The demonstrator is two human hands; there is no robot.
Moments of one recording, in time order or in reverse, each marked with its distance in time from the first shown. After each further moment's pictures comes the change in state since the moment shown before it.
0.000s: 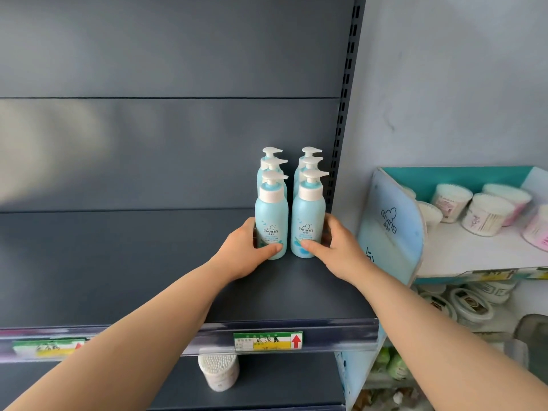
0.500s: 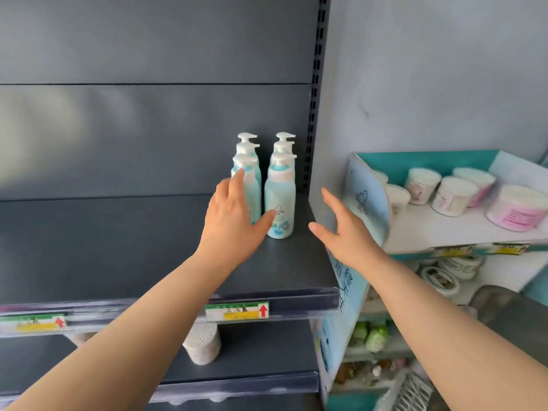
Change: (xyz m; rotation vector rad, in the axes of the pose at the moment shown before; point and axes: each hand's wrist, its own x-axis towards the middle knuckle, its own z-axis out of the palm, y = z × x) left_hand -0.052 0.081 0.009 0.206 0.410 0.180; right_hand -0.050 -0.006 -0.058 -0.243 0.074 -0.098
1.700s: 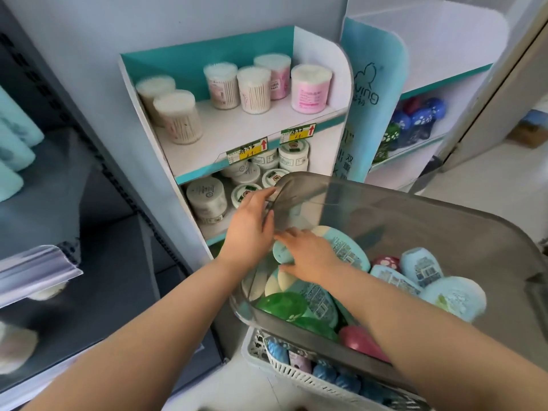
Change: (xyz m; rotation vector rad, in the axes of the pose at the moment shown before) left_hand -0.140 0.223 0.279 -0.383 -0.476 0.290; right_hand -0.218 0.256 -0.114 -0.697 -0.288 0.266
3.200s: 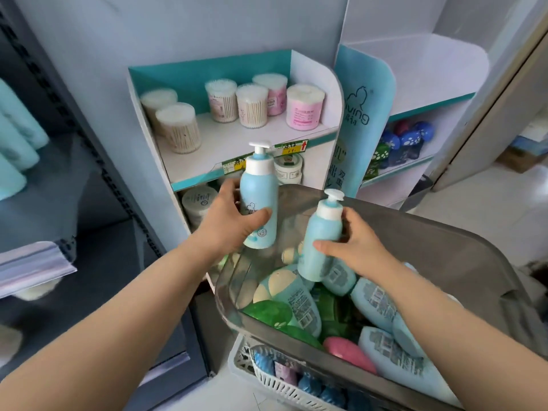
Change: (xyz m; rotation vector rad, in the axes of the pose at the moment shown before) left_hand 0.010 0.037 -0.050 -0.479 -0.092 -0.379; right_hand -0.059 0.057 -0.080 1.102 0.208 0.325
